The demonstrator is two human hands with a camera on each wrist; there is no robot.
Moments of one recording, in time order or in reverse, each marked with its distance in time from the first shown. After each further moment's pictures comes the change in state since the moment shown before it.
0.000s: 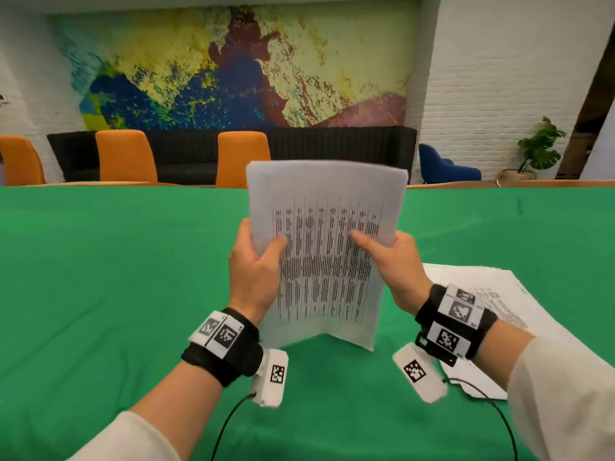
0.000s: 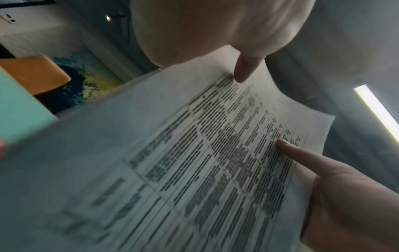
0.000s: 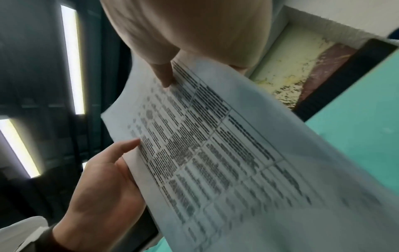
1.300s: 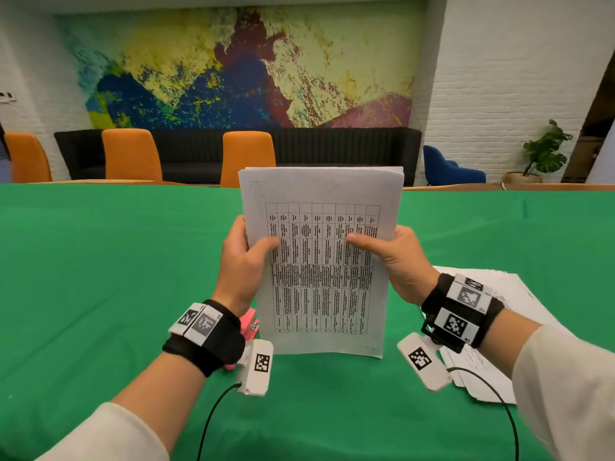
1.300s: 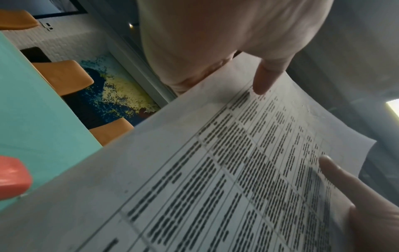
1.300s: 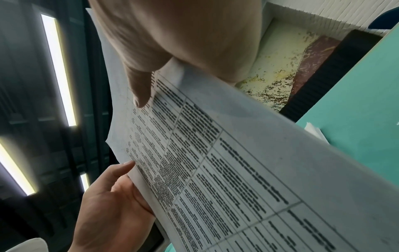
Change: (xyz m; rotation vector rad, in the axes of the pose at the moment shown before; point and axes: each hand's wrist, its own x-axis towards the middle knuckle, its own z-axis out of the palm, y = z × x) left_hand 0.015 -0.001 -0.026 -0.120 -0.092 -0.088; right_hand 0.009 -0.006 0.000 0.126 -0.165 0.071
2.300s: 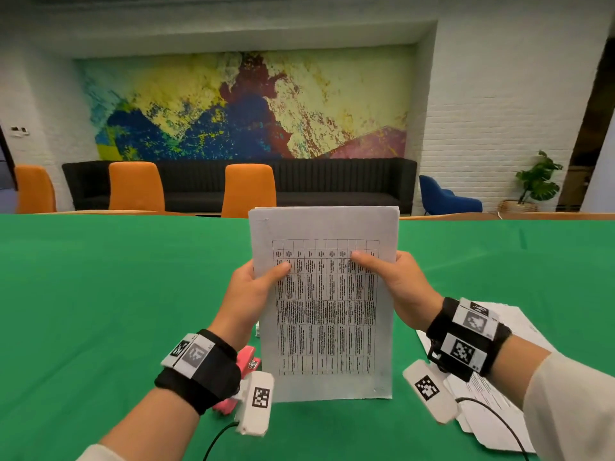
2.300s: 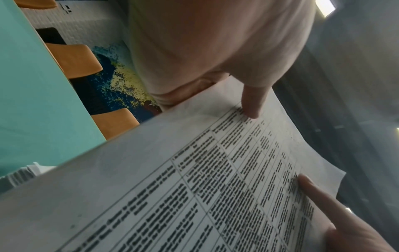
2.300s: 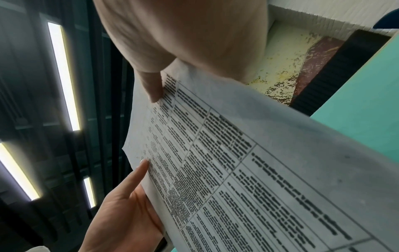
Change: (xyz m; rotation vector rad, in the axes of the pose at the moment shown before) left_hand 0.010 0.011 0.003 -0.050 -0.132 -0.189; right_hand 0.012 -0.019 -0.002 -0.049 0.020 0.048
